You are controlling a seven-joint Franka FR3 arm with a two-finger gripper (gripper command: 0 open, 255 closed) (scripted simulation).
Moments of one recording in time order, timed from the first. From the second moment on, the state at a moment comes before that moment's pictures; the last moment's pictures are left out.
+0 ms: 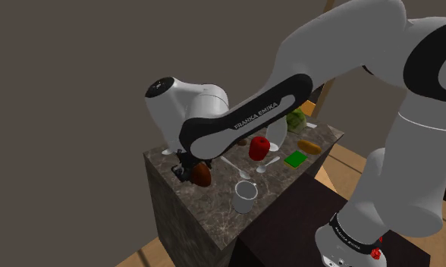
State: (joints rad) arm 0.39 0.21 0.30 -2.03 -0.29 1.95 0.86
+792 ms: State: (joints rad) arm 0.40 0.31 0.29 -2.06 -0.34 2.07 0.92
